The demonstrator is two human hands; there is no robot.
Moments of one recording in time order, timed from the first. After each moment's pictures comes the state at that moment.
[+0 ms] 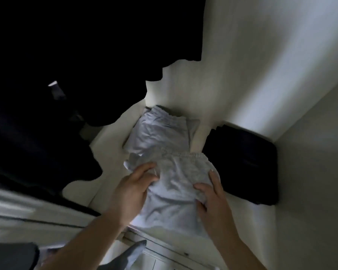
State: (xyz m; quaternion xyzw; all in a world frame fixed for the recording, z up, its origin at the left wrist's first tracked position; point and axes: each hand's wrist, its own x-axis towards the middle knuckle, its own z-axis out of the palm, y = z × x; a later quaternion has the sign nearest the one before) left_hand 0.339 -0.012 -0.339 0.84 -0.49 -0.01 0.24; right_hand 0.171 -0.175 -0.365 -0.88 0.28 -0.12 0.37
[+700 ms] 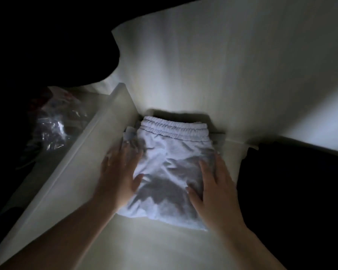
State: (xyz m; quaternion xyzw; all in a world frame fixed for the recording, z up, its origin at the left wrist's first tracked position) left_hand 0.550 -0.127 -0.445 0.91 -0.41 -0.02 -0.02; right_hand 0.376 -0.287 -0.475 -0.92 0.30 -0.08 0.24
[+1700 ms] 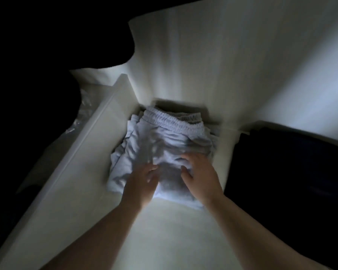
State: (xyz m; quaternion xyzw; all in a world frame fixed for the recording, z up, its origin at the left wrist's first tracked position) left_hand 0.487 -0.127 -0.480 0.89 -0.23 -0.18 0.34; right_hand 0.388 -0.276 -0.487 -0.90 0.23 -0.15 0.35
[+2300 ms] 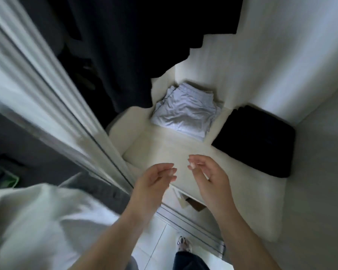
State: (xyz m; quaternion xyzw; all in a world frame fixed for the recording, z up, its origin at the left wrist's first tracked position) left_hand 0.188 0.071 -0.291 0.71 -0.01 -0.27 0.65; right_hand 0.130 -0.068 -0.315 -0.75 0.22 -0.18 0.60
